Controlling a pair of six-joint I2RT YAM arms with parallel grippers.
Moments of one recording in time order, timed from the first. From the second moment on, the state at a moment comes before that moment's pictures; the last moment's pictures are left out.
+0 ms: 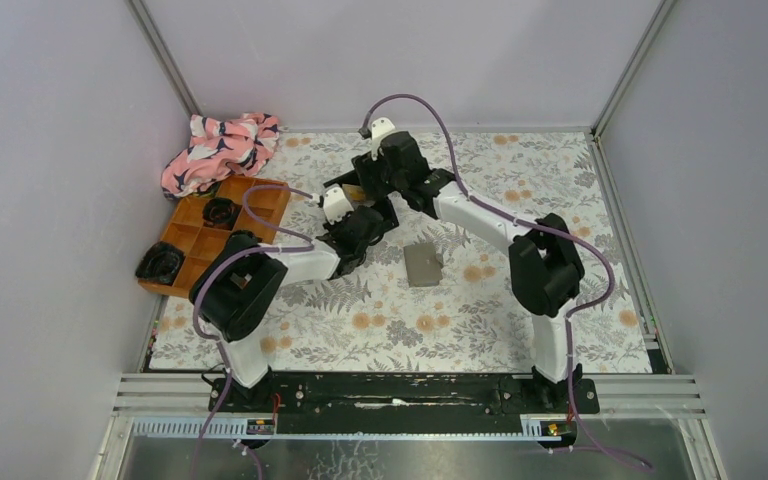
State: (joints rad) left arm -0.62 1.80 0.91 0.14 -0.68 -0.87; right arm 0.70 2.04 1.68 -0.14 0.08 0.04
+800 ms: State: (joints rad) left arm -0.77 1.46 0.74 -0.02 -0.75 -1.01; right arm 0.74 1.87 1.43 -0.07 -0.01 0.03
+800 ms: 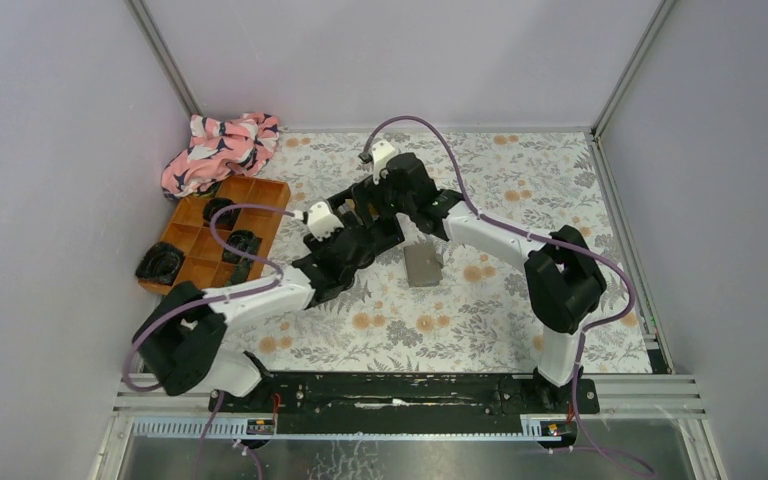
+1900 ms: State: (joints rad) left arm -0.69 1.04 0.48 -0.01 -0.83 -0.97; right arm 0.79 2.21 1.82 -0.26 -0.05 0.09
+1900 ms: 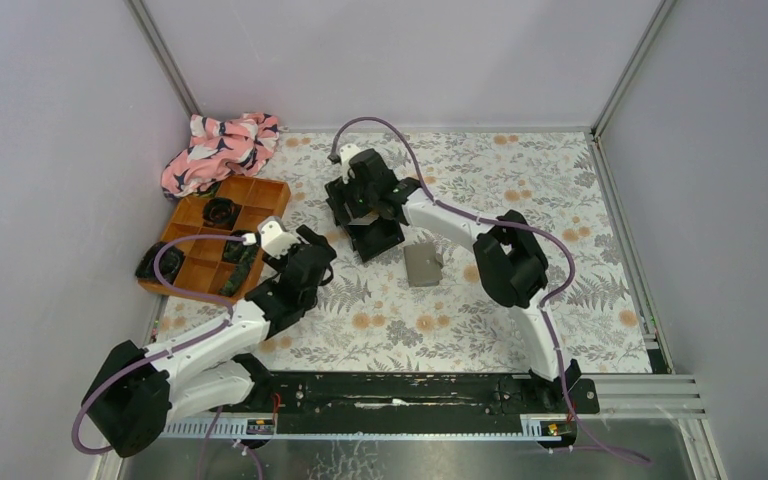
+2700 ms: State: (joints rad) left arm -0.67 1.13 0.47 0.08 -0.77 -0.93; right arm 0.68 2.32 1.92 -0.26 -0.20 0.16
